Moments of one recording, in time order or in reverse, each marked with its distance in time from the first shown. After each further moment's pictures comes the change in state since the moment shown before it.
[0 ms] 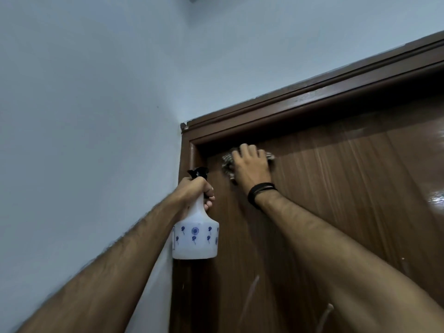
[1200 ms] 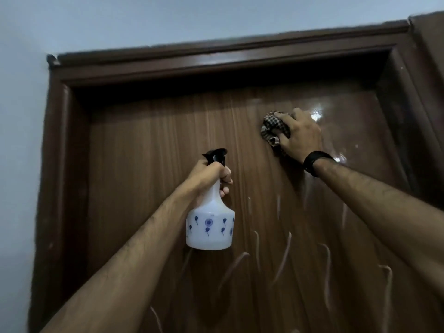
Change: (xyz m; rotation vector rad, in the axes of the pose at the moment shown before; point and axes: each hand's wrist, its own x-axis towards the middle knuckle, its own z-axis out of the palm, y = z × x) left_hand -0.086 0.001 0.223 -0.219 -0.498 0.038; right_hand -0.111 0.309 -0.149 -0.095 -0.089 0.195
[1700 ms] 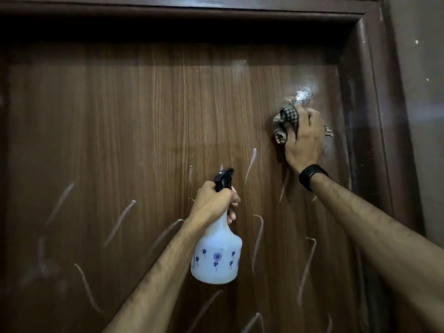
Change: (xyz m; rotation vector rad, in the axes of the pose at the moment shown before) left_hand -0.037 -0.093 0.161 0.010 -0.012 -0.081; right_hand -0.097 0.108 -0.036 0.067 0.135 0.183
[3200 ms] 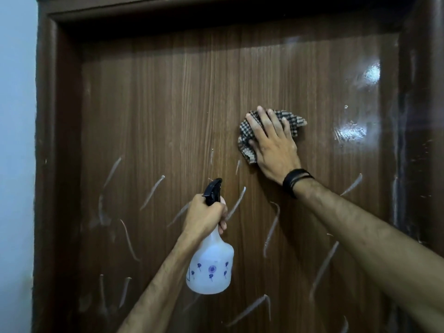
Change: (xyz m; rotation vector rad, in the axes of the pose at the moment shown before) left_hand -0.060 -0.031 0.016 0.114 0.378 -0.099; right_hand -0.052 -0.049 0.025 0.005 -0.507 -0.456
